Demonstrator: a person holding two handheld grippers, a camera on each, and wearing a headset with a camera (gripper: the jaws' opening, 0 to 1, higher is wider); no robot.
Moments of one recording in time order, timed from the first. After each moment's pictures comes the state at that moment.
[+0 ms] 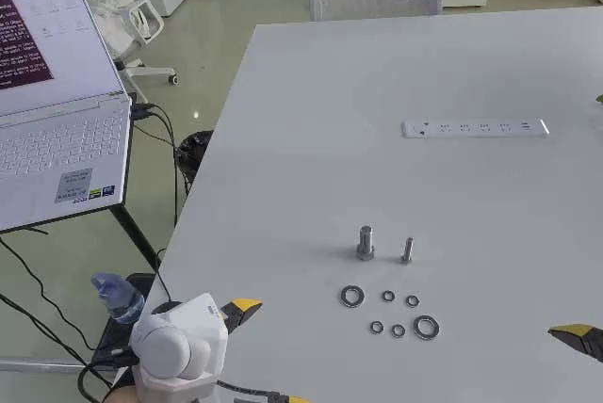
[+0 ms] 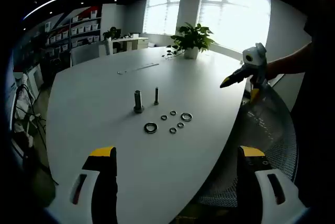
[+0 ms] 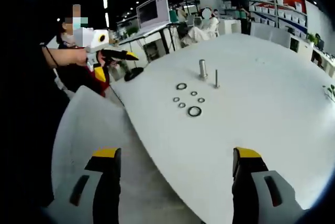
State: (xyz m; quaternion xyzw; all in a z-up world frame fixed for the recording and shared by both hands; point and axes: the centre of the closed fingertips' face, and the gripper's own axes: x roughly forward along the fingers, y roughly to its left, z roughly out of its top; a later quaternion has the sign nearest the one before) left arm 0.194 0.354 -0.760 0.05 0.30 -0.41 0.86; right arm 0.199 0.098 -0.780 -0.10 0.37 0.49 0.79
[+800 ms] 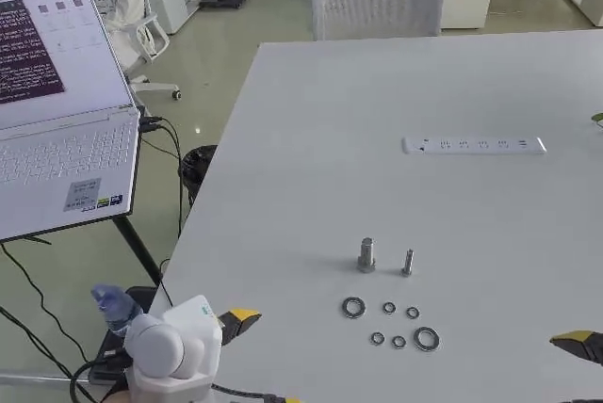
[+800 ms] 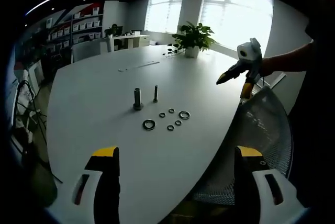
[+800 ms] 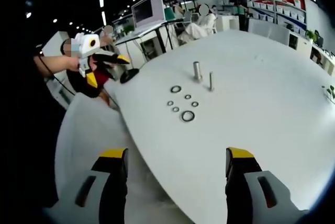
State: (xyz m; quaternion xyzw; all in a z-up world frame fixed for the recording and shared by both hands) left arm 0.189 0.352 -0.755 0.05 0.30 -0.41 0.86; right arm 0.210 0.101 -0.771 -0.09 0.38 0.47 0.79
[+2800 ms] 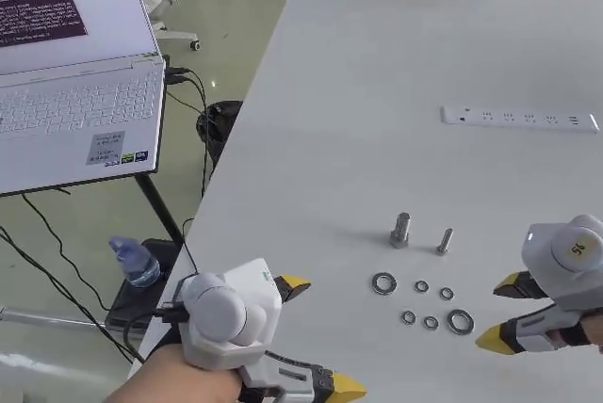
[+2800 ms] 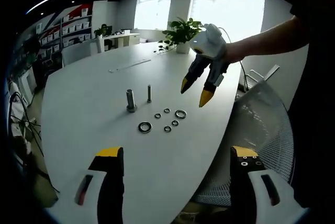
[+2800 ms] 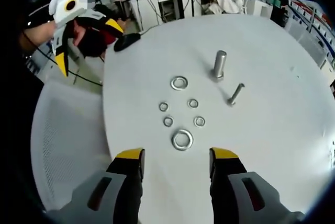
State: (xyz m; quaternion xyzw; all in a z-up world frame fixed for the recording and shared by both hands) left arm 0.199 0.345 -0.762 0.07 0.31 -0.44 0.84; right arm 0.270 0.177 -0.825 -0.25 0.45 0.51 0.69
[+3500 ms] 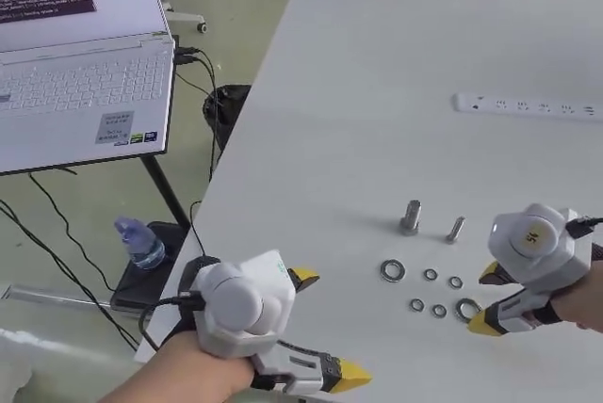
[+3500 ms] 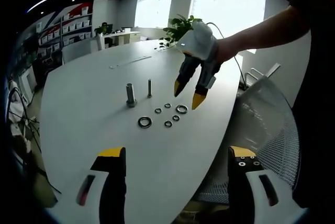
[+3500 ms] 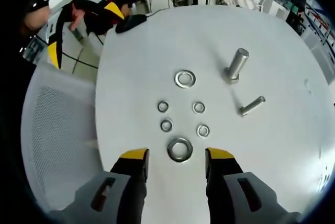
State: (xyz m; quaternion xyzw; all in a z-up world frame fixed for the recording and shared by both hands) left arm 0.199 0.346 -0.777 0.08 0.32 -0.44 0.84; right arm 0.279 0.193 -0.853 -0.32 0.46 0.53 0.64
